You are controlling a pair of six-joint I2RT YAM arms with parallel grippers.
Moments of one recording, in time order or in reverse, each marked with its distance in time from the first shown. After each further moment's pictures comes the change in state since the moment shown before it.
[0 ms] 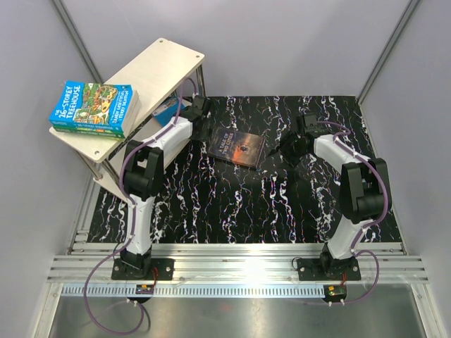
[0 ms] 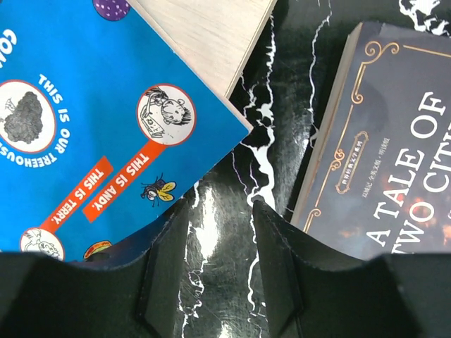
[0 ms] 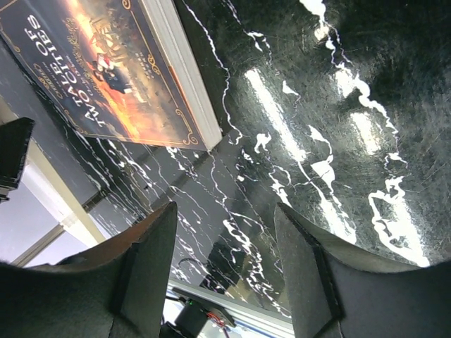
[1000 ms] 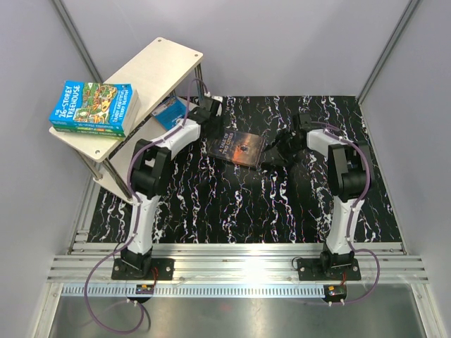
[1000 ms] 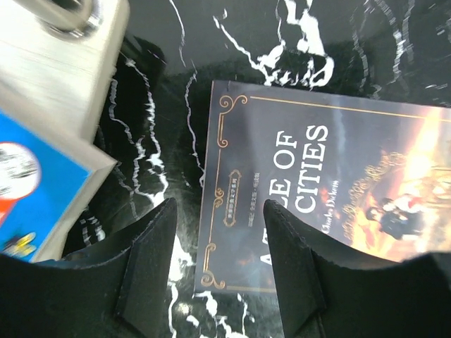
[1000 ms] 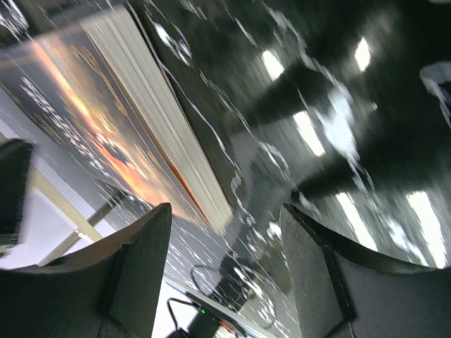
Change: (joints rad) left arm -0.053 0.045 0.037 0.145 0.165 -0.036; right arm -0.030 0.257 0.129 0.091 -0.105 -0.011
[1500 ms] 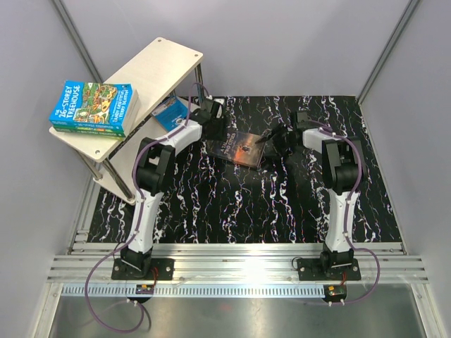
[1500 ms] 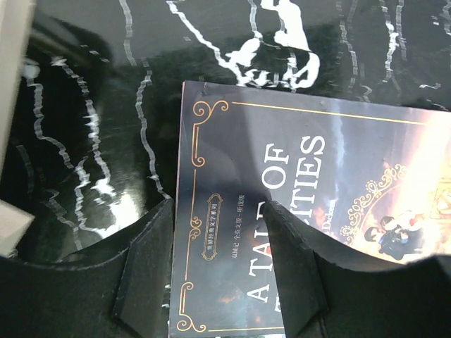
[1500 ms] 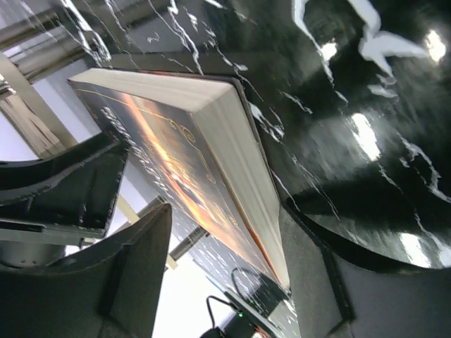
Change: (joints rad) left arm 0.013 0.107 0.047 0.030 0.136 -0.047; right arm -0.003 0.146 0.106 0.171 -0.124 0.117
